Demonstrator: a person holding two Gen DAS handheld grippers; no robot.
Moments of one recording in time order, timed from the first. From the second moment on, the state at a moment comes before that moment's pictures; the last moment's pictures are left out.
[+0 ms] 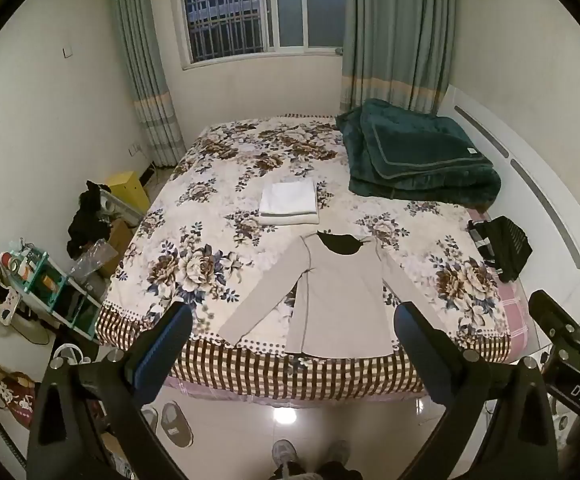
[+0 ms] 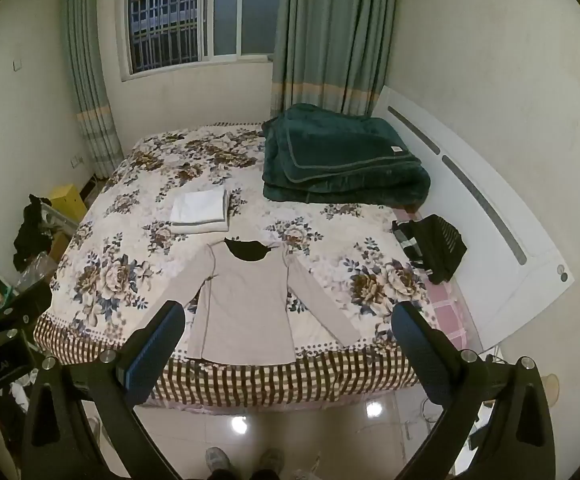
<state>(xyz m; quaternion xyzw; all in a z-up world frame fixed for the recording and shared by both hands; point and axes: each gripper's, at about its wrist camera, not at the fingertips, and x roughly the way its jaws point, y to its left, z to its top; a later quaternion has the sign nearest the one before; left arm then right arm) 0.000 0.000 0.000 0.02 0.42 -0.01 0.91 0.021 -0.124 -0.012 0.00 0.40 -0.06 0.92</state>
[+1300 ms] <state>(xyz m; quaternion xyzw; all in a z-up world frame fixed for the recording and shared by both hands) -0.006 -0.002 0.015 0.02 0.40 -0.02 0.92 0.015 -0.129 0.019 -0.01 0.38 -0.05 0.92</state>
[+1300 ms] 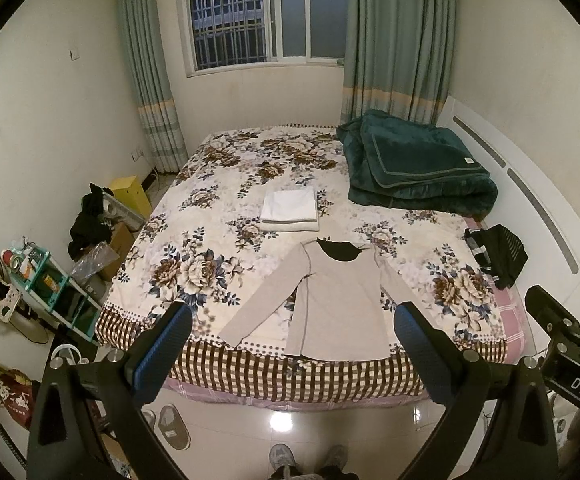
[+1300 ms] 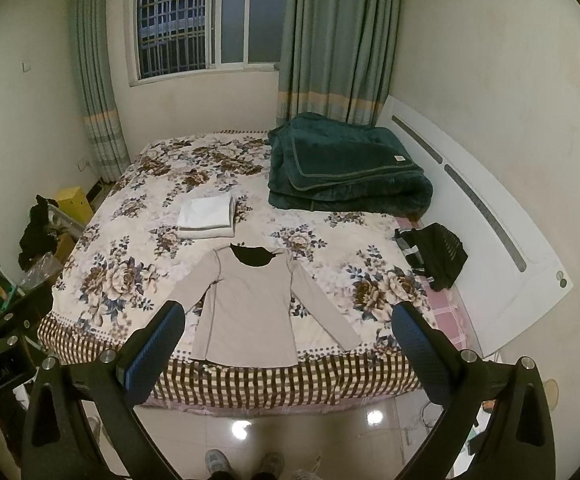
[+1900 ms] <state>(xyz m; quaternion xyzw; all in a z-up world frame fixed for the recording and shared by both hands) -0.003 -0.005 0.024 0.02 0.40 -0.02 0.92 0.015 -0.126 0.026 -0.01 0.38 -0.06 0.92</state>
